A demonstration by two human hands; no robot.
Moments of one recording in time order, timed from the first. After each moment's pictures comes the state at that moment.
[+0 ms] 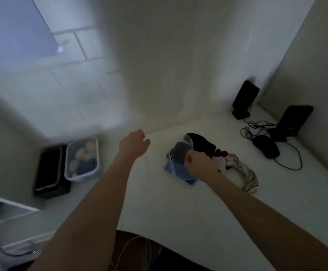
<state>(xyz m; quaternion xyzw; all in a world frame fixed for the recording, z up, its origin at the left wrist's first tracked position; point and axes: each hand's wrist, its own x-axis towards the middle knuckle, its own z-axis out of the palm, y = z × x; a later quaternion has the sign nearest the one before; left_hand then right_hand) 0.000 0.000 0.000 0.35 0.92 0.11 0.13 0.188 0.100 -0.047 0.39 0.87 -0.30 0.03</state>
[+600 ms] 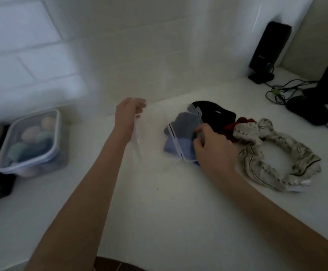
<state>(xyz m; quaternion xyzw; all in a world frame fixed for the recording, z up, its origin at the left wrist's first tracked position) -0.047 0.055 -0.143 0.23 0.69 0.64 0.23 0.174 0.102 -0.168 0.45 0.85 -0.13 -0.23</state>
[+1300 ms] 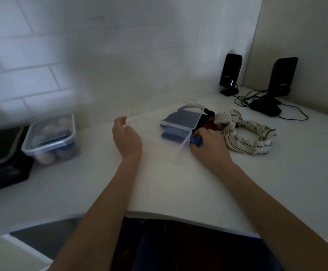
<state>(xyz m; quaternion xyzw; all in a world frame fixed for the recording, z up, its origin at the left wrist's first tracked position) 0.017 -0.026 -0.178 0.21 0.71 0.67 -0.03 0.217 0.062 -0.198 0.40 0.85 -0.14 -0.30</state>
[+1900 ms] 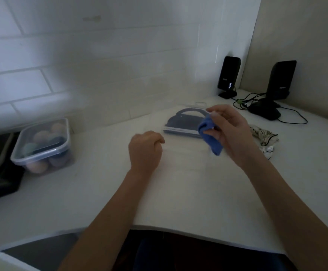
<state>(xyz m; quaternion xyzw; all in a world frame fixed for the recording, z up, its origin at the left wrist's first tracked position) 0.049 -0.033 -0.178 0.55 0.67 0.46 -0.19 0.242 0.048 -0.120 0.19 0.59 -0.62 -0.48</state>
